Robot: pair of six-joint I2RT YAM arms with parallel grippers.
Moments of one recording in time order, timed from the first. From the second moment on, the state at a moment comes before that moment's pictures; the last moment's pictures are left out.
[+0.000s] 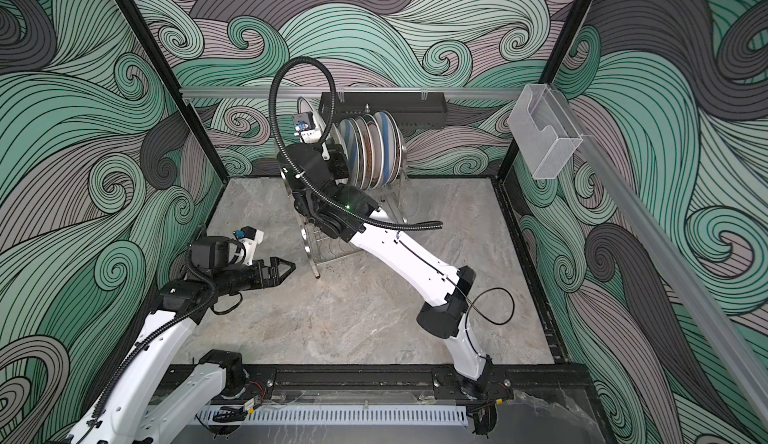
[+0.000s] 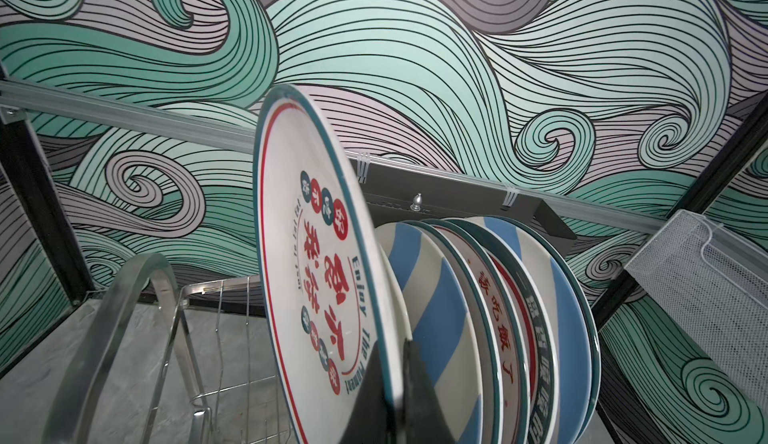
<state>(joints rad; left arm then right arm) -0.12 0.80 0.77 -0.74 0.50 -0.33 1.04 2.05 2.47 -0.53 1.11 -0.13</state>
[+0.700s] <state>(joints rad) -0.12 0.76 0.76 -0.73 0.55 -0.32 1.06 2.15 2.47 -0.48 1.21 -0.14</state>
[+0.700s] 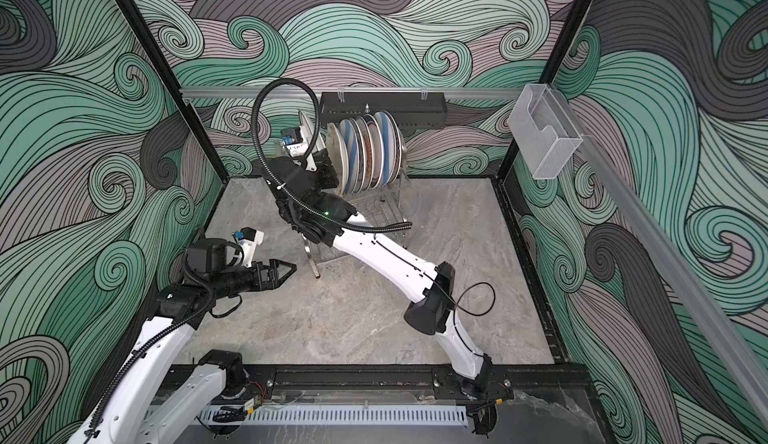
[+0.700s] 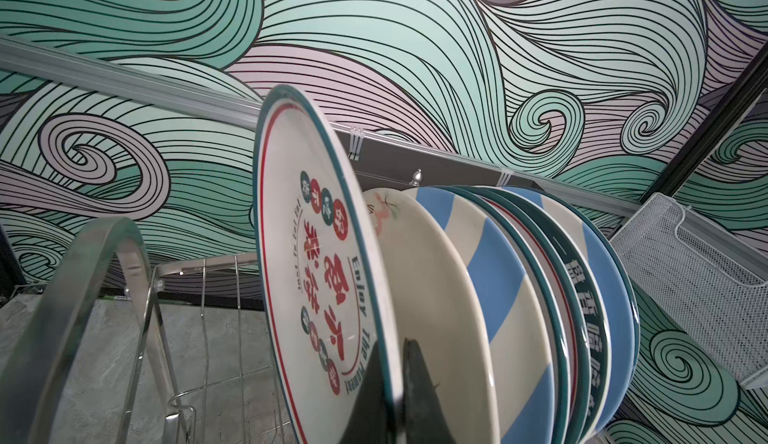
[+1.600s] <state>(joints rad) -0.12 0.75 0.76 -0.73 0.55 -0.32 1.03 2.15 2.41 -0.52 1.22 -0.02</state>
